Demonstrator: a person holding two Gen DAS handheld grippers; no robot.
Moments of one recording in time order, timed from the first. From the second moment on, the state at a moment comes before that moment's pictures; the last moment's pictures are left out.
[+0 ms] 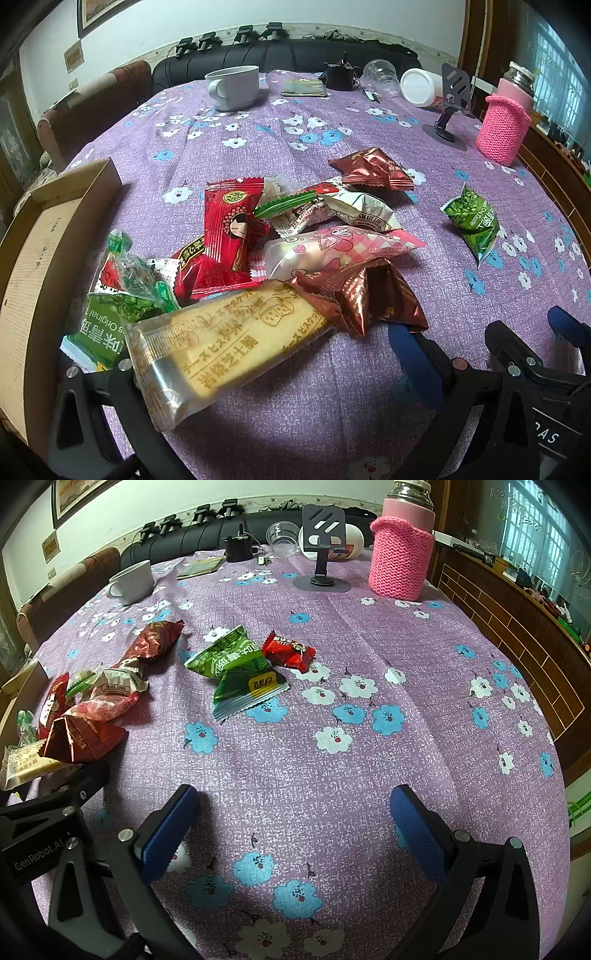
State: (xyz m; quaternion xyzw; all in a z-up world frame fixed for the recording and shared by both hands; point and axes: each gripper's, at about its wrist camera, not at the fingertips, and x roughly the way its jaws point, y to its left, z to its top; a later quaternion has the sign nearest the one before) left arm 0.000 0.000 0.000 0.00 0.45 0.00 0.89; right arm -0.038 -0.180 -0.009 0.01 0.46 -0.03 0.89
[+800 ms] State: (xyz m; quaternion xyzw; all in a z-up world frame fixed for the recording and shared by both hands) left arm -0.020 0.001 0.000 0.03 0.48 -0.06 0.87; right arm -0.037 -0.182 -0.007 0.01 0.48 -0.01 0.88
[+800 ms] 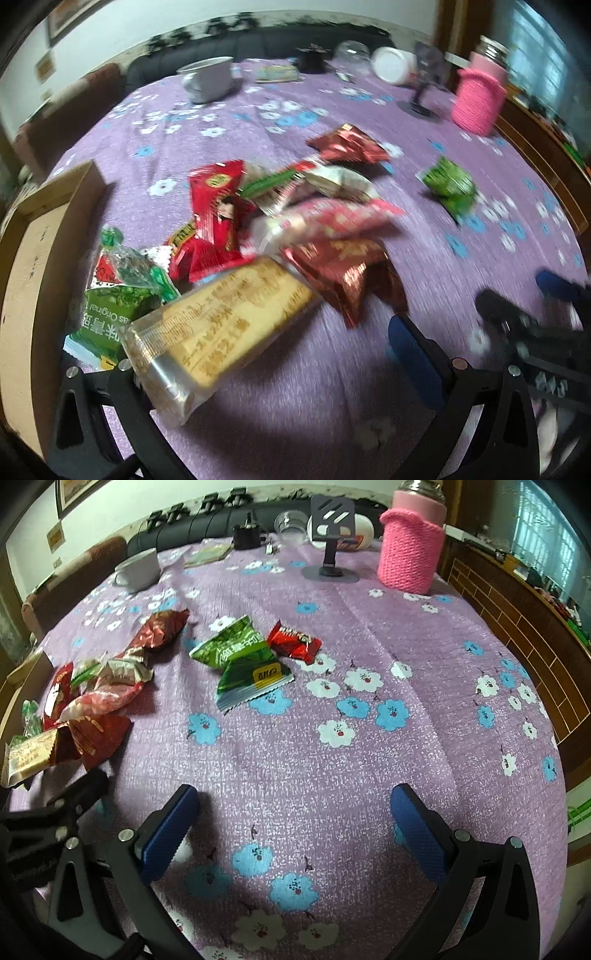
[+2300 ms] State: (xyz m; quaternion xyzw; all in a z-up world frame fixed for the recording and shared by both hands) left arm -0.076 0.058 0.046 0.05 0.41 -0.19 0.89; right arm -0.024 -0.094 0.016 0.08 0.45 0.18 0.87
